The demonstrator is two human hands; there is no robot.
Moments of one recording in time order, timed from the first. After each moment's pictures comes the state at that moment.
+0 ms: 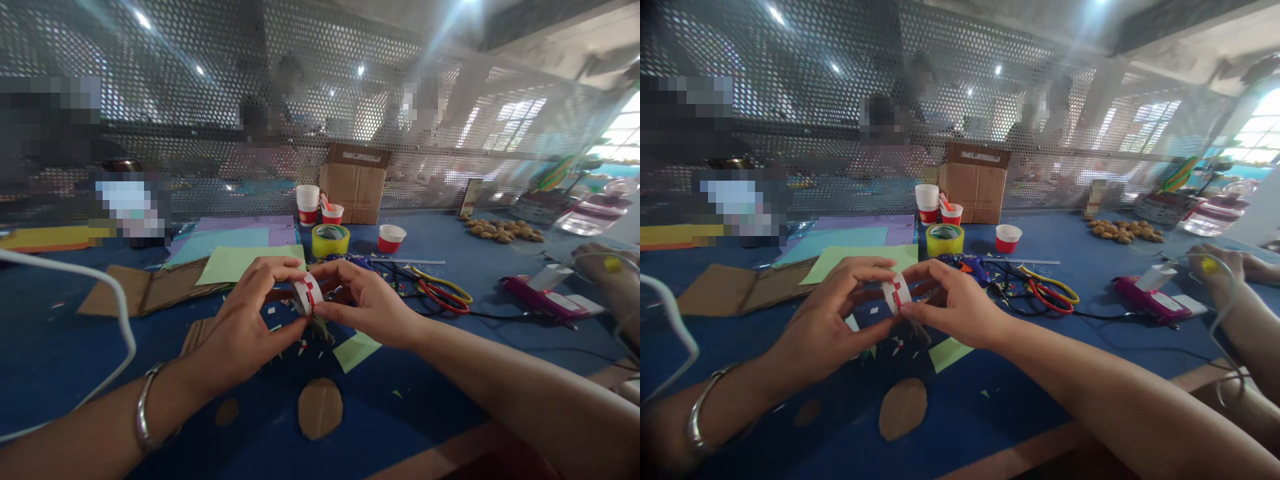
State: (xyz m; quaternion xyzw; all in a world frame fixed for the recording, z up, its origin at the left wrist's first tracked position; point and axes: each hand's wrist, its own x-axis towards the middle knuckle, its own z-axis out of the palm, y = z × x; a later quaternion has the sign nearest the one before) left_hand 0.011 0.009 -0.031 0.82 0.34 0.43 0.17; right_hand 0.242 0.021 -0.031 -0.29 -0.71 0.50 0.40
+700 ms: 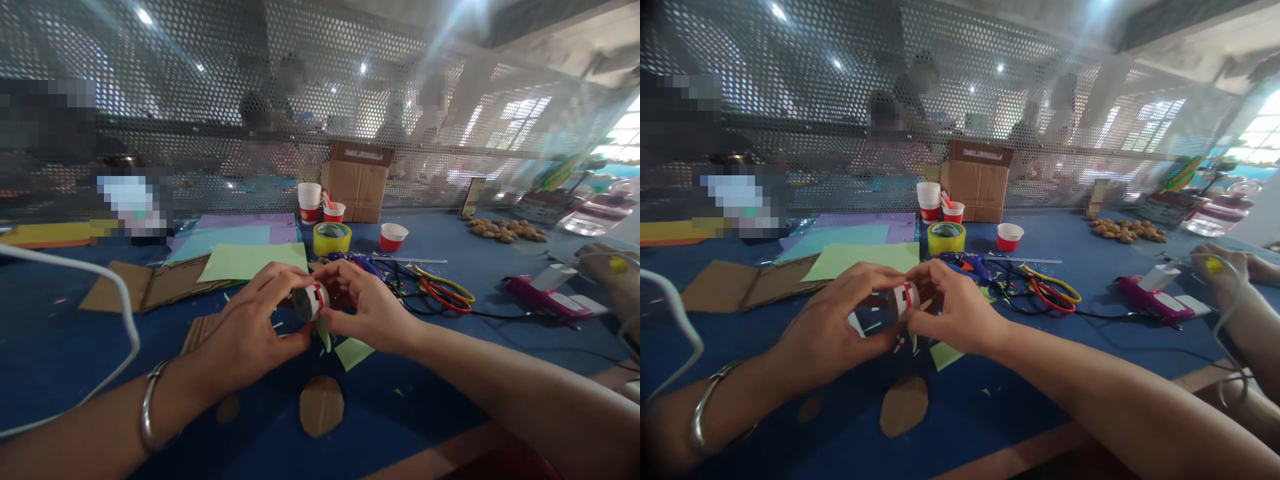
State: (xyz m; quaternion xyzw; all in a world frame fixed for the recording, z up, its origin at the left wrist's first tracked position) left_hand 0.015 0.007 -0.028 0.85 0.34 0.38 0.08; right_hand 0.236 0.014 -0.033 -0.32 -0.73 0.45 0.41
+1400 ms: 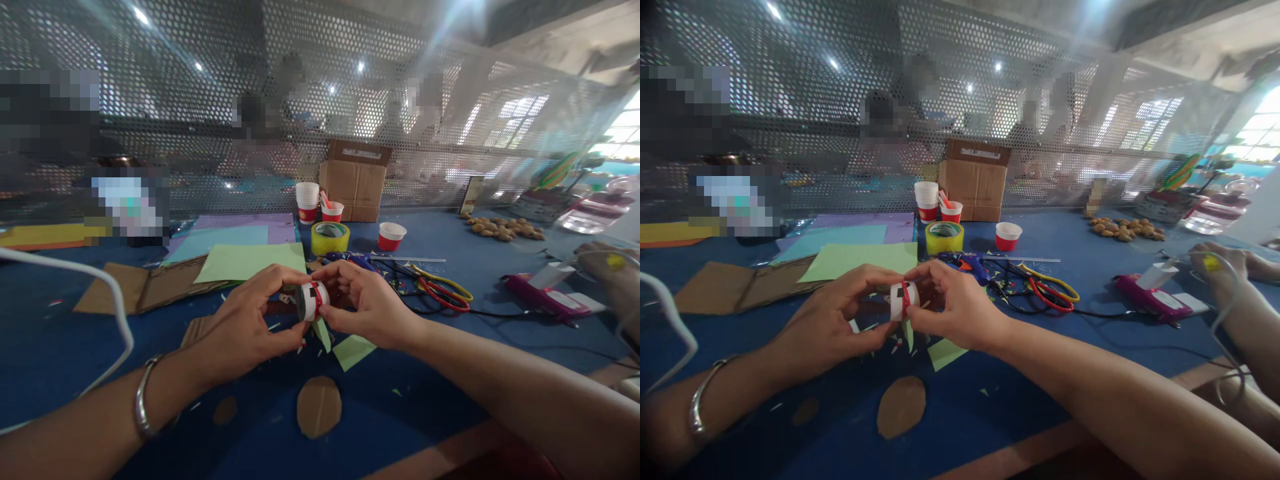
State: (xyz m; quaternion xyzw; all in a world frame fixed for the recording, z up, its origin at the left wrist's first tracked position) left_hand 0.014 0.013 -0.029 0.80 0.34 0.38 0.31; right_hand 0.241 0.019 -0.040 -0.31 -0.71 0.48 0.41
